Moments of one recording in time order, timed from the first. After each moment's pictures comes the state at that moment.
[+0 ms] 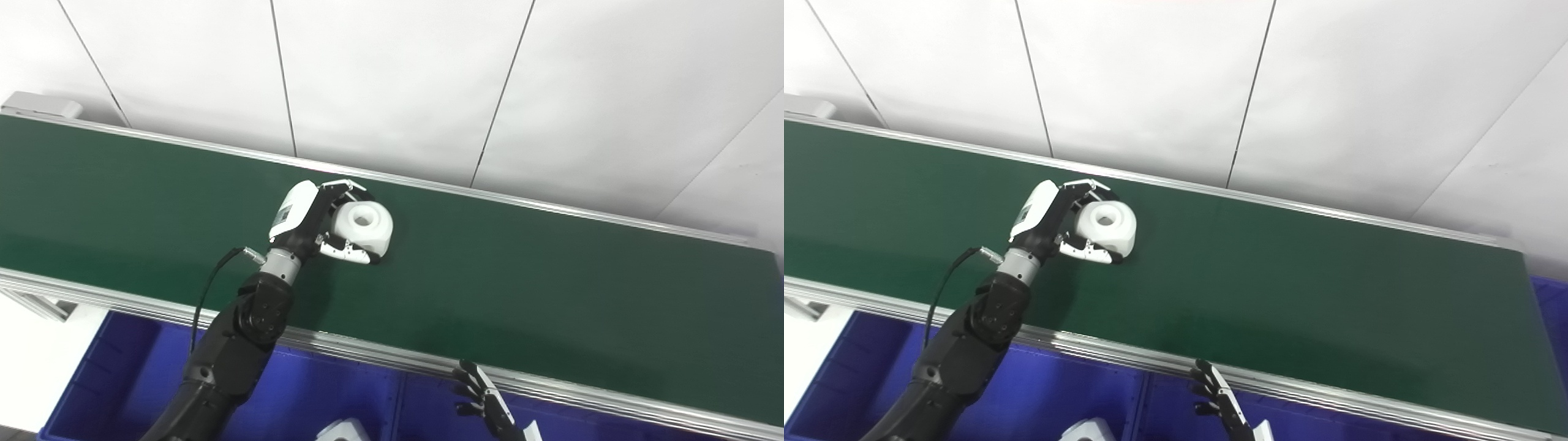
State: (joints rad) left arm -0.25 0.11 -0.16 0.37 0.52 -0.26 0.17; right arm 0.47 -0.19 0.47 -0.02 -0.33 -0.41 -0.25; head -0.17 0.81
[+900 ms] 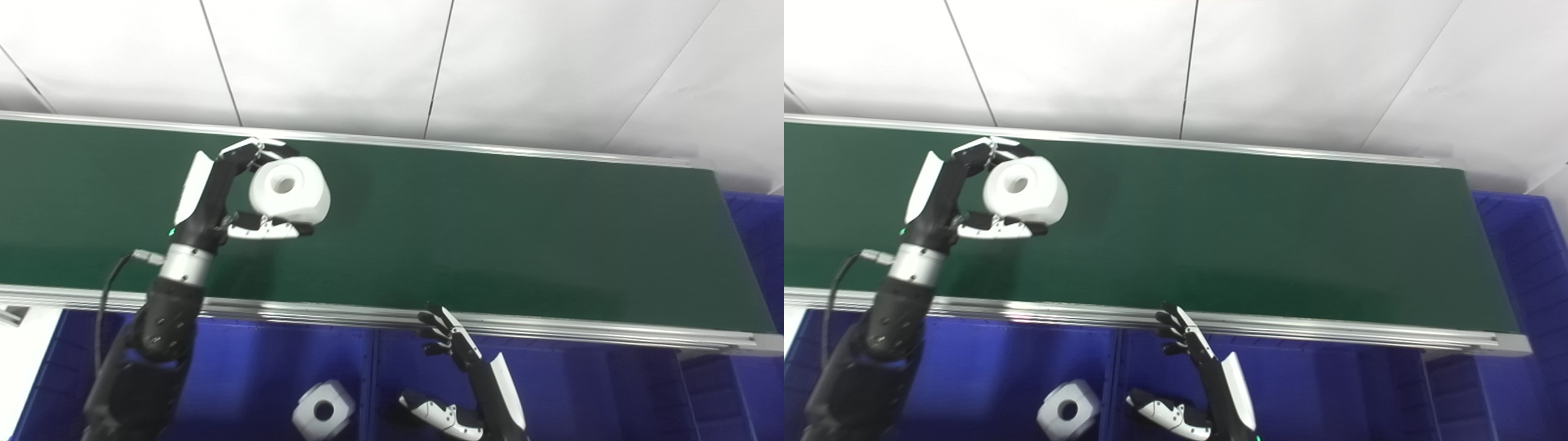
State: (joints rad) left arm -0.02 0.26 -0.11 0.01 0.23 -0.38 0.01; right arm 0.48 -0.11 0.46 -0.05 -0.34 -0.41 -0.23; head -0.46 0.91
